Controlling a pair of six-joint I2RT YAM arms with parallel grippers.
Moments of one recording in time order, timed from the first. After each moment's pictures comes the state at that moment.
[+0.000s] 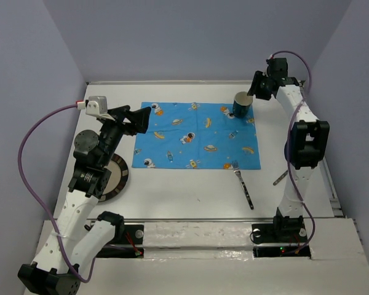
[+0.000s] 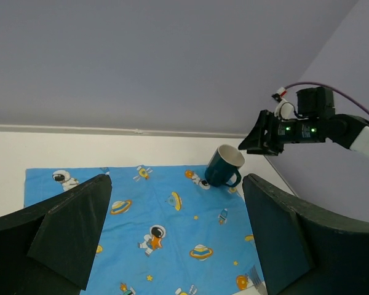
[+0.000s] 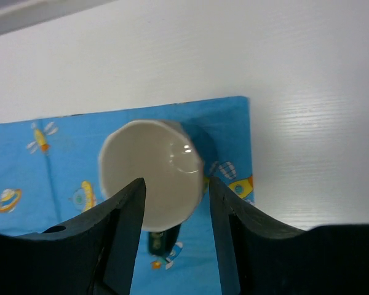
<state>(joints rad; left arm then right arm) -0.30 0.74 0.83 0.11 0.09 -0.43 0.02 2.17 2.01 -0.61 -0.12 0.29</state>
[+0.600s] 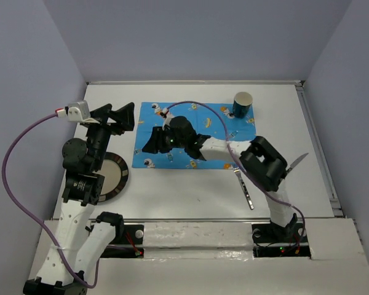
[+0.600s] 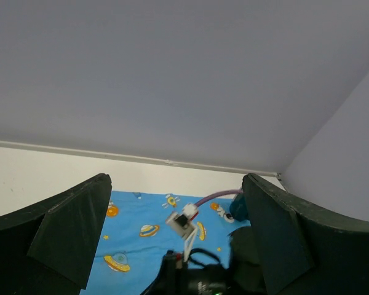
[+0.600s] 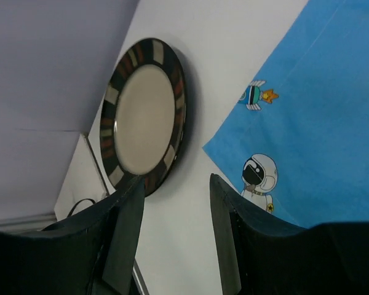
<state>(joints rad) -0.20 0.66 0.83 0.11 0.02 -0.43 0.85 2.03 1.42 0.30 -0.31 0.74</state>
